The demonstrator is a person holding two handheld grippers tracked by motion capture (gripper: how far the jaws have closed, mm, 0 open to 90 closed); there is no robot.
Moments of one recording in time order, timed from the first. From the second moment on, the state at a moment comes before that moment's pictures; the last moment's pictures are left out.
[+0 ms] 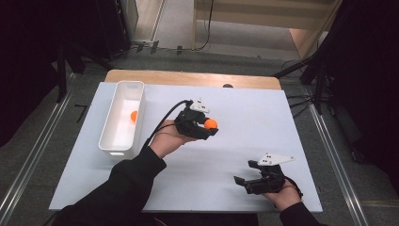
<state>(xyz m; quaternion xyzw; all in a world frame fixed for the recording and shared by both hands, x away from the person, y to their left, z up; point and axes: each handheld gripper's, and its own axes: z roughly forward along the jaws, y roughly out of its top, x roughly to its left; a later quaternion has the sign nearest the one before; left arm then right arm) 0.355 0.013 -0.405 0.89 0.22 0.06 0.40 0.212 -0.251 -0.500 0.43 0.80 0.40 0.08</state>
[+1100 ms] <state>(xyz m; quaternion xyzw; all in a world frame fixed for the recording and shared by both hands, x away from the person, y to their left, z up) 0.370 0.039 -0.402 0.88 0.25 0.07 0.39 0.215 -0.248 -0.499 0.43 0.81 0.40 0.08</state>
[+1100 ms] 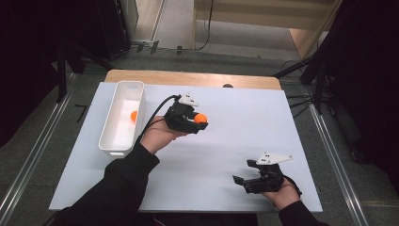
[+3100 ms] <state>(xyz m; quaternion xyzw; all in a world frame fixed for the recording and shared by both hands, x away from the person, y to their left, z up) 0.406 0.101 -0.392 0.85 0.34 0.12 0.38 0.216 -0.247 -0.499 0.43 0.81 0.40 0.08</state>
